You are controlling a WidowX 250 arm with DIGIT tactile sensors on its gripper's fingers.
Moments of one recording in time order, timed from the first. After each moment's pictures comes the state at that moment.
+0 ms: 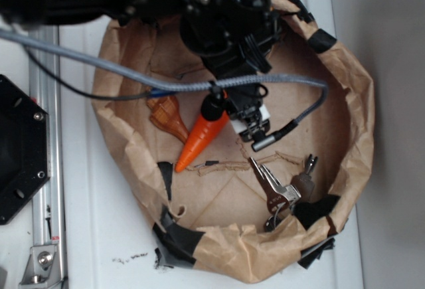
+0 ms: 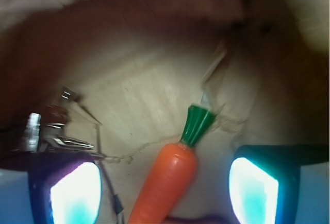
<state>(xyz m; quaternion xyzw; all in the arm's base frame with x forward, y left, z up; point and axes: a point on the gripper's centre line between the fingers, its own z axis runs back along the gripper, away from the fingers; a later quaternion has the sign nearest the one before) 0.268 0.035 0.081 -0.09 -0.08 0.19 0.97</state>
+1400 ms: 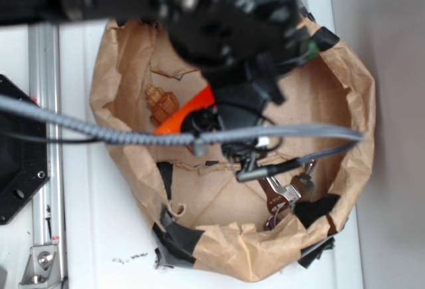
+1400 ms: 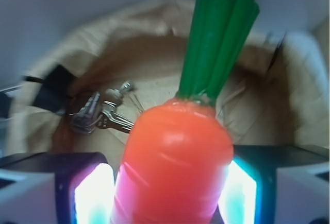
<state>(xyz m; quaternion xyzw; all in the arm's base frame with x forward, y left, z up) 0.265 0.013 0.187 -0.04 -0.11 0.04 0.99</state>
